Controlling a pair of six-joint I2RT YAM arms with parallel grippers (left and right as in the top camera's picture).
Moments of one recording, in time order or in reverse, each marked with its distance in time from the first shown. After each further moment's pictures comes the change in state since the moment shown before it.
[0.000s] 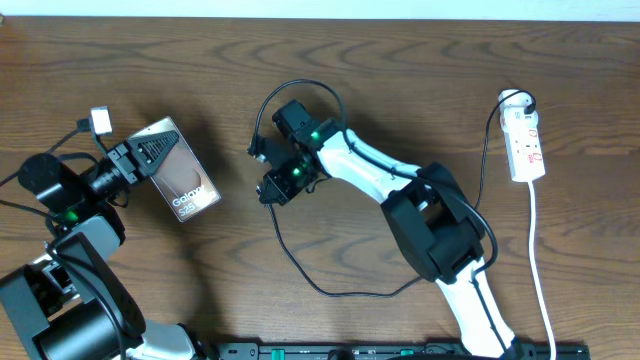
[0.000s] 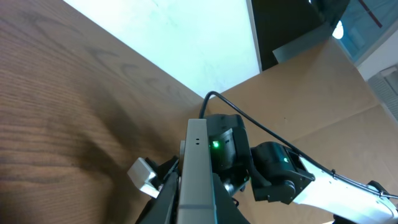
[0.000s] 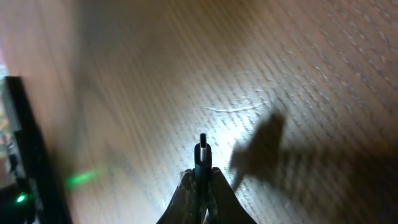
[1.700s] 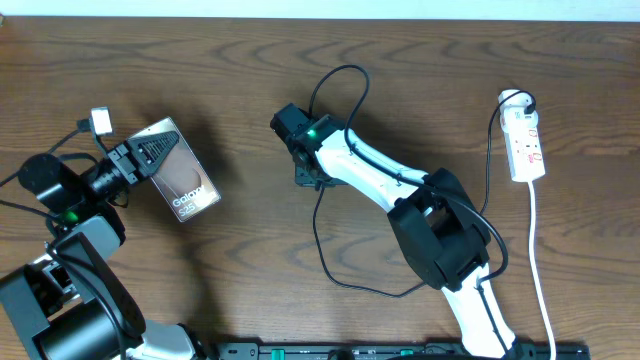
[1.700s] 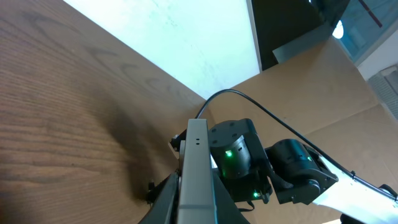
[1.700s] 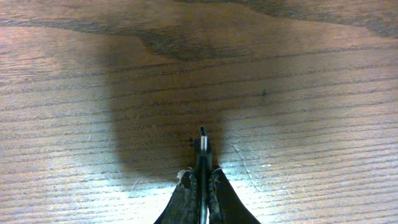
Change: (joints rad) left arm 0.000 0.000 -0.001 0.000 0.000 0.003; right arm 0.015 -0.049 0.026 -0.254 0.832 0.779
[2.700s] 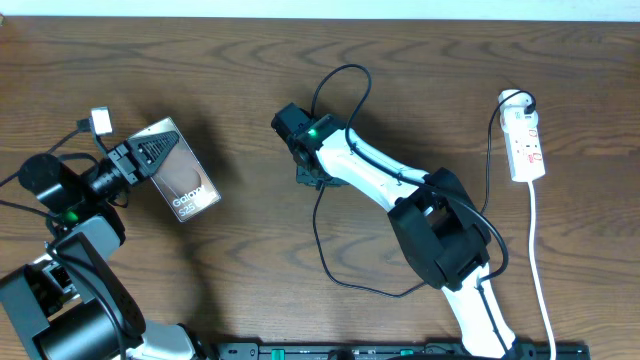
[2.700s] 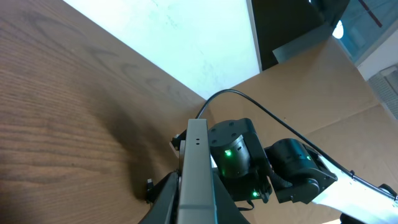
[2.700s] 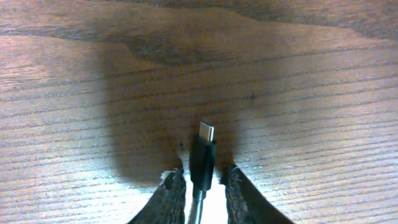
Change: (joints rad) left arm 0.000 0.000 0.000 0.000 0.000 0.000; right arm -0.002 0.000 0.000 -0.004 0.011 0.019
